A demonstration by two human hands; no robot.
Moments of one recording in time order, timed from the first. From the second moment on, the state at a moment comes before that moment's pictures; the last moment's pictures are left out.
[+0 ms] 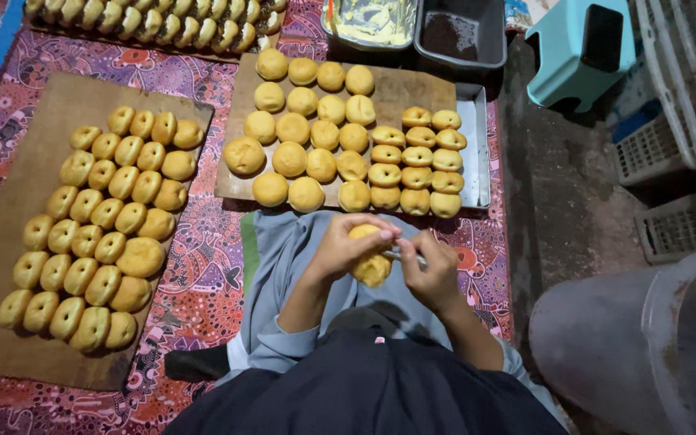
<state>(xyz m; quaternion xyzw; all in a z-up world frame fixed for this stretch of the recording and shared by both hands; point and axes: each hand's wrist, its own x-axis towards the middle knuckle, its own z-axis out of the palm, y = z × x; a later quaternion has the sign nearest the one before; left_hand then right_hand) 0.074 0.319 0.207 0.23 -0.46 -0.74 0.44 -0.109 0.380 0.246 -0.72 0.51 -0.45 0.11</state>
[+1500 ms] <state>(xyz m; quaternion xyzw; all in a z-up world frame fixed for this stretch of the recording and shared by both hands) 0.014 0.271 0.085 0.38 -0.17 -0.78 0.47 -0.163 0.271 0.105 -0.63 0.52 -0.43 0.38</state>
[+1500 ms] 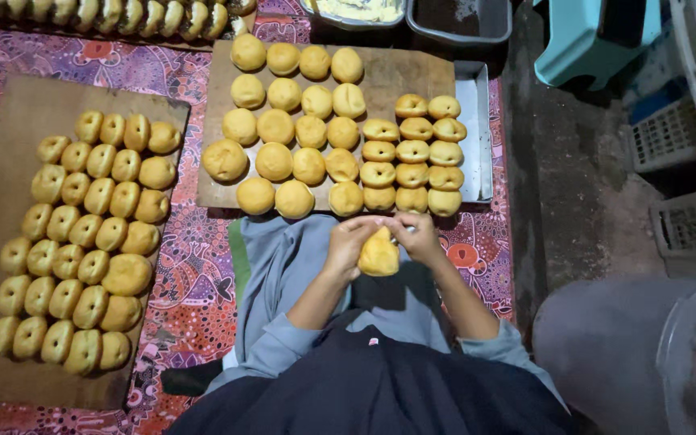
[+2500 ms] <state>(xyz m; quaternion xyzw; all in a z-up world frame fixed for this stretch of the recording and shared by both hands) -0.056 -0.107 -0.098 0.33 -0.82 -0.39 0.27 -0.304 0.282 0.069 -0.32 0.78 -0.53 0.09</state>
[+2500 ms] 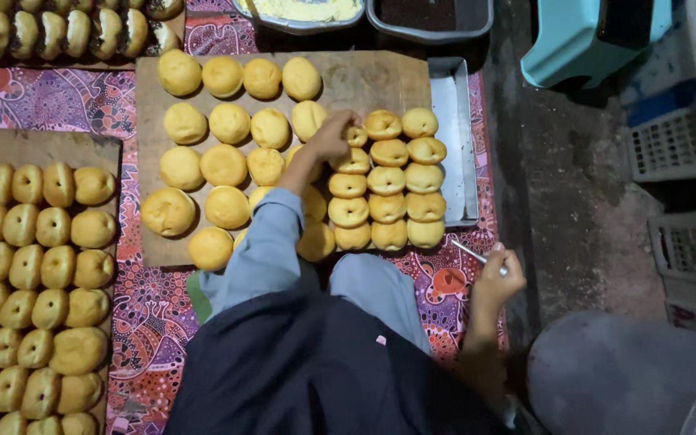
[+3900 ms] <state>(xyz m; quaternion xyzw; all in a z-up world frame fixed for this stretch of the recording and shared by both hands) 0.098 0.319 0.109 0.21 -0.19 -0.76 0.58 -0.096 0.361 0.184 -0.60 0.55 -0.50 0.28</state>
